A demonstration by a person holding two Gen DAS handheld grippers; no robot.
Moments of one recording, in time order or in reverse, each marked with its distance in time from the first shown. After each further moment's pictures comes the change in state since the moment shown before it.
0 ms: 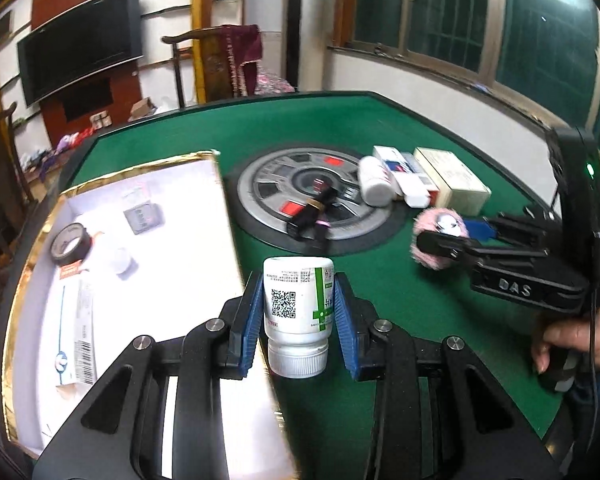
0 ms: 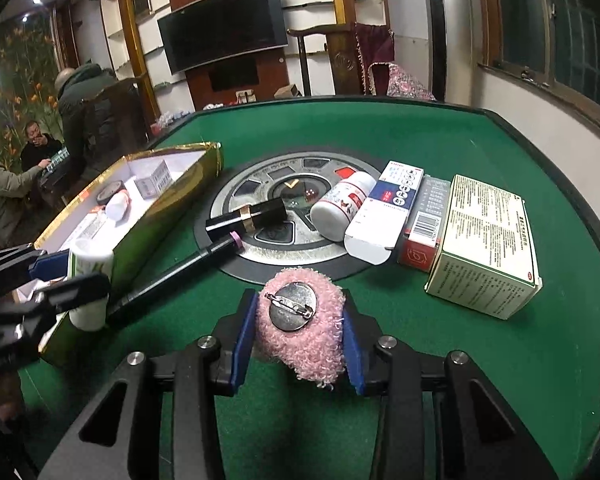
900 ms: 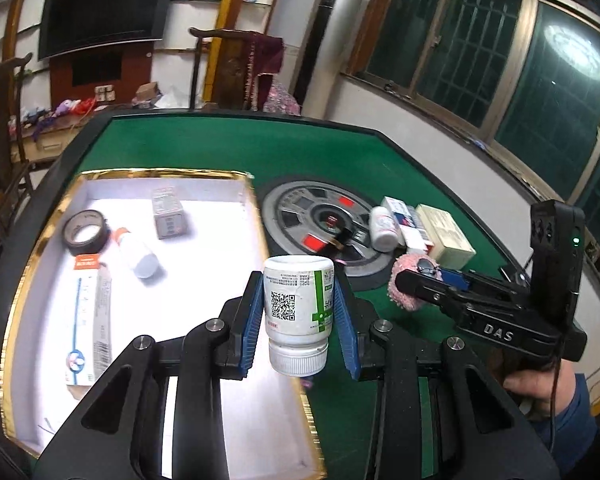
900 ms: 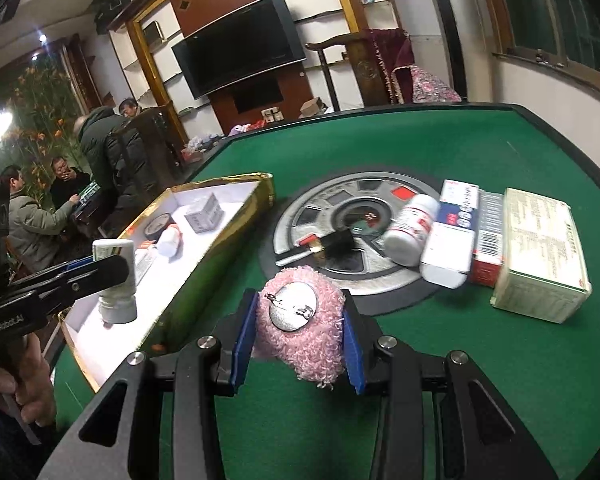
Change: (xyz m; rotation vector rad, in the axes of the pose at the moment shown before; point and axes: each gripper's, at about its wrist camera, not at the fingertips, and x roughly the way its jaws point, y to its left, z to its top) left arm -0.031 0.060 0.013 -0.183 -0.055 -0.103; right arm -0.004 0.033 0.018 0.083 -0.045 0.150
